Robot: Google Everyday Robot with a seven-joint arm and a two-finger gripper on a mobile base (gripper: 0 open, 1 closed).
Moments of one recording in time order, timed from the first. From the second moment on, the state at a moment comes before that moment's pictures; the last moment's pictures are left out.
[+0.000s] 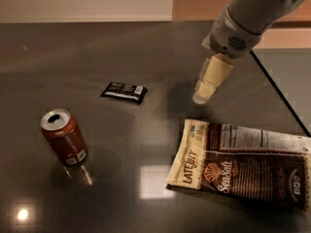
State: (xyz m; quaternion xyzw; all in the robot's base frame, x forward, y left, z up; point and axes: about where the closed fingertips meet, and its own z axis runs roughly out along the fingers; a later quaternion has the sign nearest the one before) arm 0.539 -0.116 0.938 -0.61 0.76 0.06 0.21
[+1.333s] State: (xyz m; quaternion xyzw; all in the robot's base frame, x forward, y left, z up) arm 0.608 0.020 0.878 -0.62 0.75 0.09 0.22
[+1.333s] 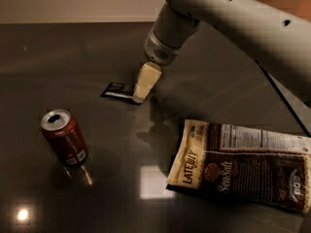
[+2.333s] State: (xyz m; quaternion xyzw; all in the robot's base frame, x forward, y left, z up) arm 0.602 0.073 0.837 -0.65 0.74 0.10 0.18
